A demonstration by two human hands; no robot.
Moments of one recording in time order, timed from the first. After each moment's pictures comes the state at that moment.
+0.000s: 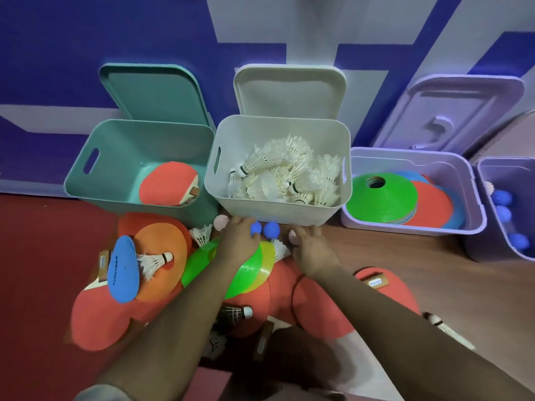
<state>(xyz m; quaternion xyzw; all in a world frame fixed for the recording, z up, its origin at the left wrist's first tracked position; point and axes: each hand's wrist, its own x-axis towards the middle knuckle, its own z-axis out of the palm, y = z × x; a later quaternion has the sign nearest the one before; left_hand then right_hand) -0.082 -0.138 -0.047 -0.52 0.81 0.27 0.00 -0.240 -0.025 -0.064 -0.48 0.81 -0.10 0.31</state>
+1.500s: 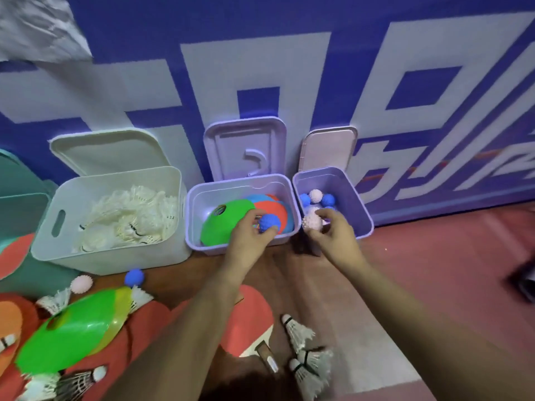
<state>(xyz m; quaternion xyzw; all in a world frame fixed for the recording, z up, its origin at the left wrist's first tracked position) -0.407 0.064 0.031 -0.39 0.75 0.50 -0.19 -0.547 0.209 0.034 -0.29 0.84 -0.43 0.17</state>
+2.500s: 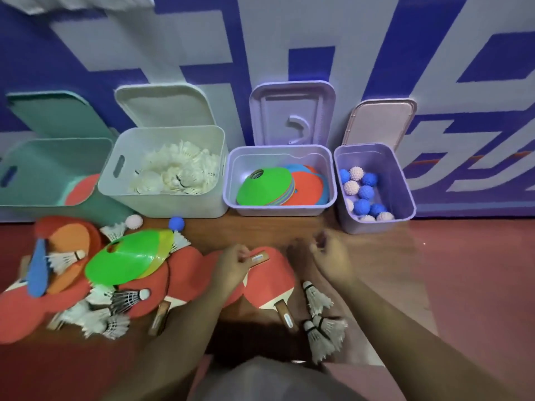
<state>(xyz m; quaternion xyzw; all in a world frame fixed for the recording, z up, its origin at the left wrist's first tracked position) -0.265 0.100 -0.035 -0.55 0.72 0.42 -0.06 -0.470 0.222 -0.029 -0.34 0.84 -0.34 0.26</state>
